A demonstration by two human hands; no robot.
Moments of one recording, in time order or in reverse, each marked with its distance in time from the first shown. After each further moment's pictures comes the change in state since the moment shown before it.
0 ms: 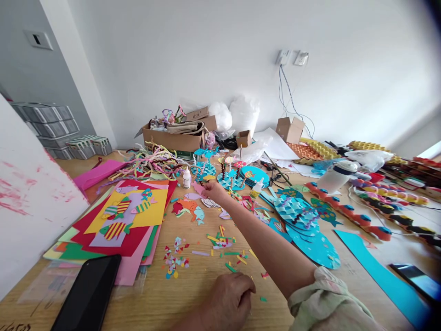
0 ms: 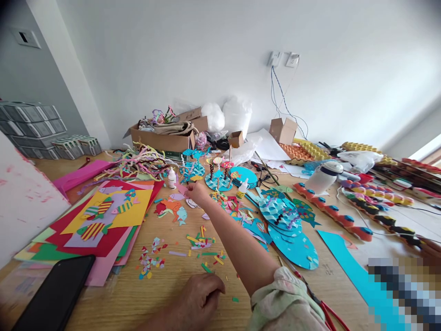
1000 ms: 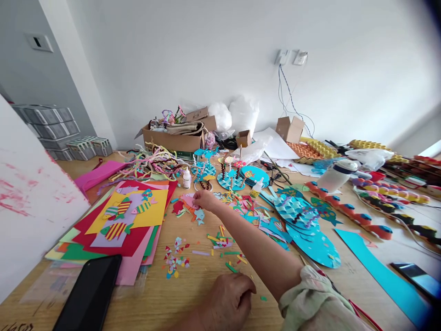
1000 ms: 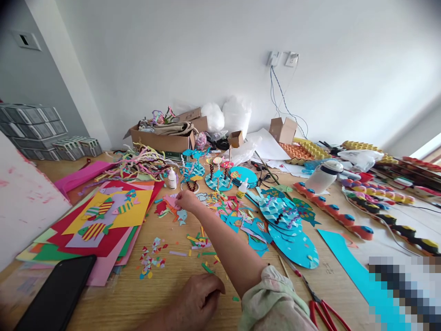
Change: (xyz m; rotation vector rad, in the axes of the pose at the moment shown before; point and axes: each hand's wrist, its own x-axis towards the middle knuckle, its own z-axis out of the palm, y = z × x) left_hand -0.002 0.001 -0.001 -0.003 0.031 0.047; right_hand -0.008 -0.028 0.028 0.003 -0.232 0.108
